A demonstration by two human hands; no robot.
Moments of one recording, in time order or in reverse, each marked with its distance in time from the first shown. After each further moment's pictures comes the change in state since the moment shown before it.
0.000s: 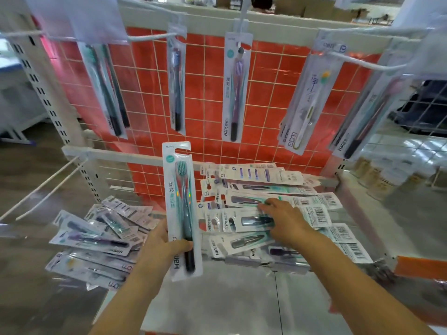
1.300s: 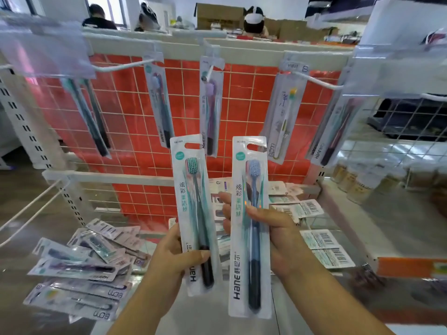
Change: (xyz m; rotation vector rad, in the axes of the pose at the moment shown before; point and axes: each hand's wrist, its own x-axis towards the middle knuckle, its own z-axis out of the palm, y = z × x) left_hand -0.014 0.027 0.041 -0.276 -0.271 0.109; right_hand -0.067 -0.052 -0.046 2.216 -0.231 -0.427
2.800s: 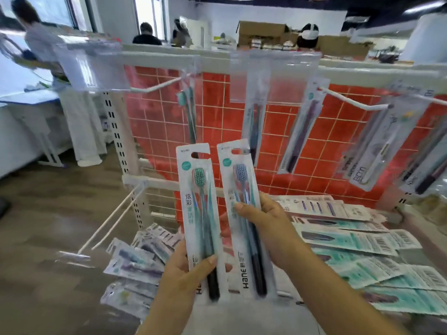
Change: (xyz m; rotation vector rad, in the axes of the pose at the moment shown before) left_hand -0.021 0.047 -0.147 -0.051 0.207 0.100; right_hand 0.120 0.101 0.098 -0.744 0.205 -0.122
